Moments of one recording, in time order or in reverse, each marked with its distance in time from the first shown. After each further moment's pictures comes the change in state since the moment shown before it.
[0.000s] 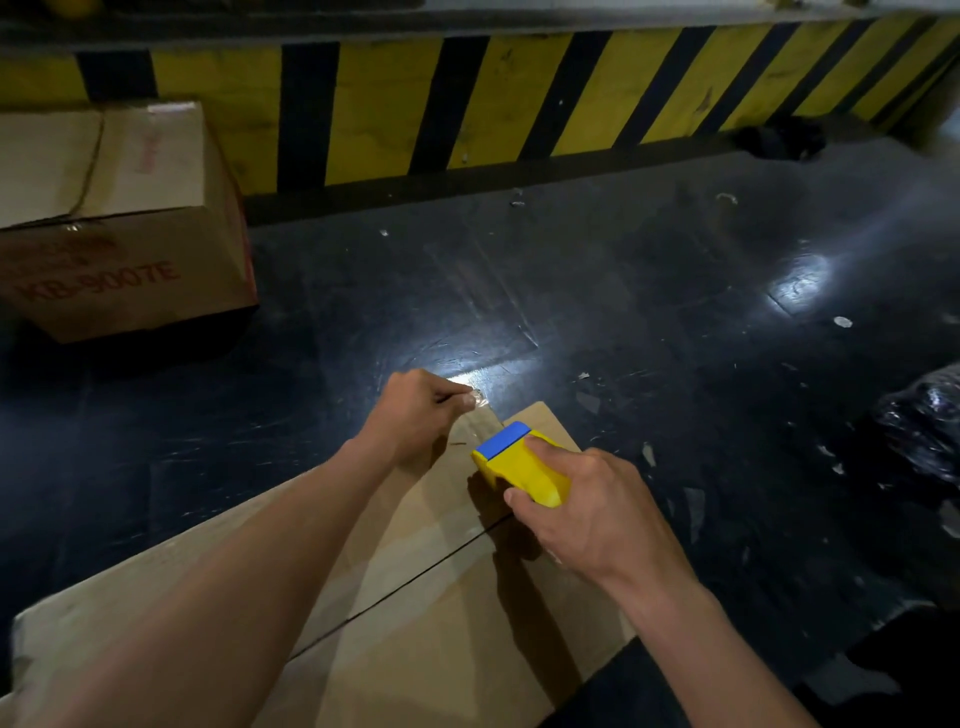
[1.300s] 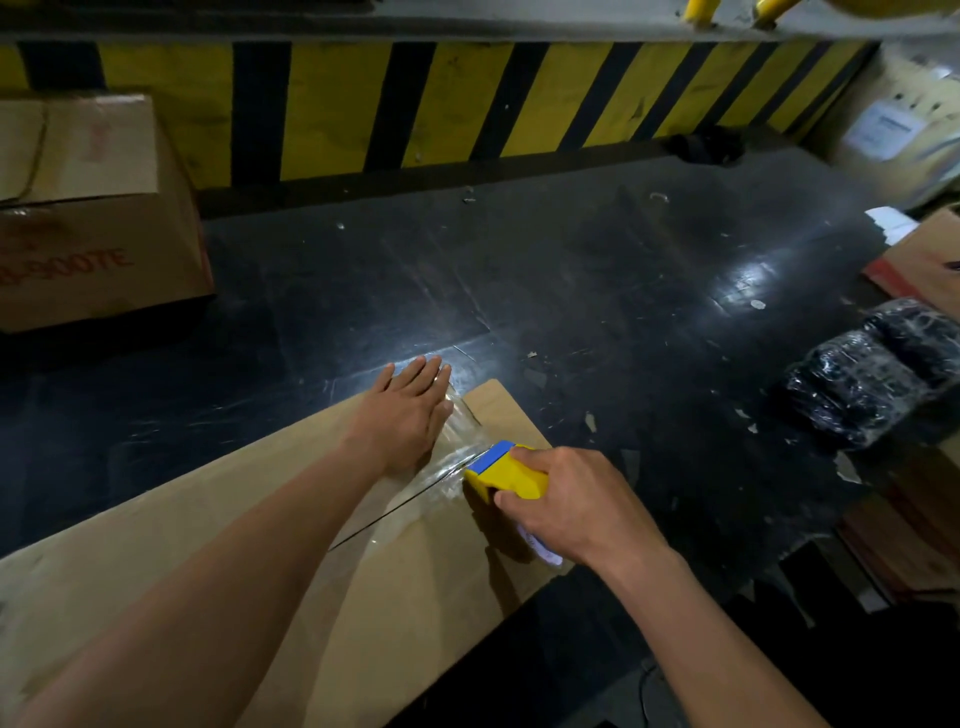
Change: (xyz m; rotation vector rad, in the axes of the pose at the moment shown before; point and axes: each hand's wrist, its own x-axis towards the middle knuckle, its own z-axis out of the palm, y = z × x) left_hand -0.048 0.015 0.034 0.659 -0.221 0.250; right_hand -0.051 0.032 -0.012 -0.128 -0.066 0.048
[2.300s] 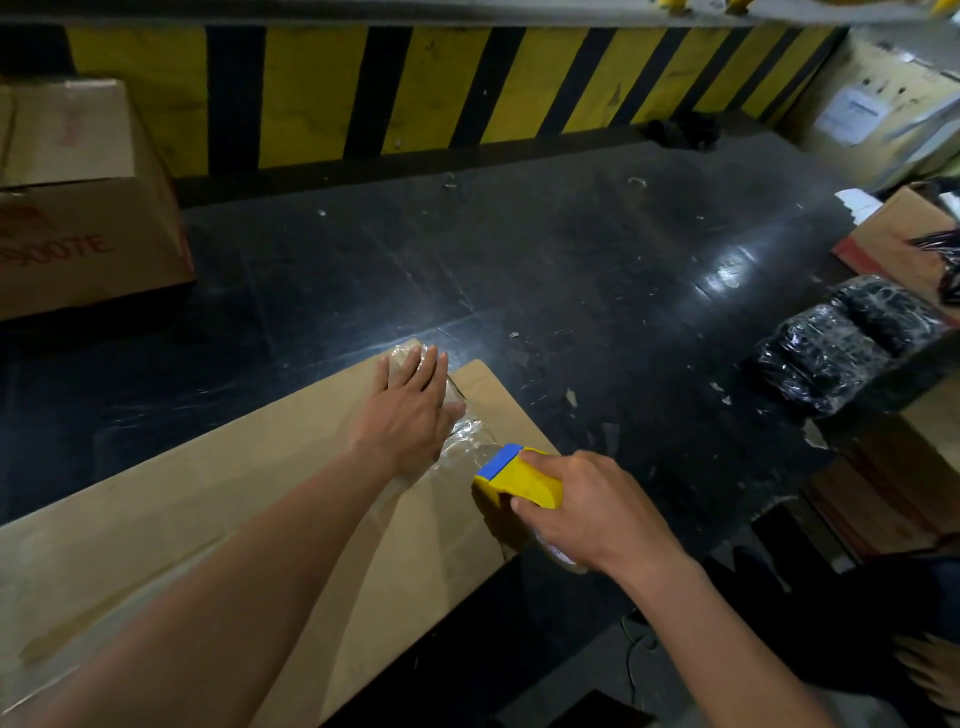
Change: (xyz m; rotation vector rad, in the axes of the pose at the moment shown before) left_hand -0.023 0.040 0.010 0.076 0.081 -0.021; right_hand -0.046 0.027 0.004 -0.038 0.007 -0.007
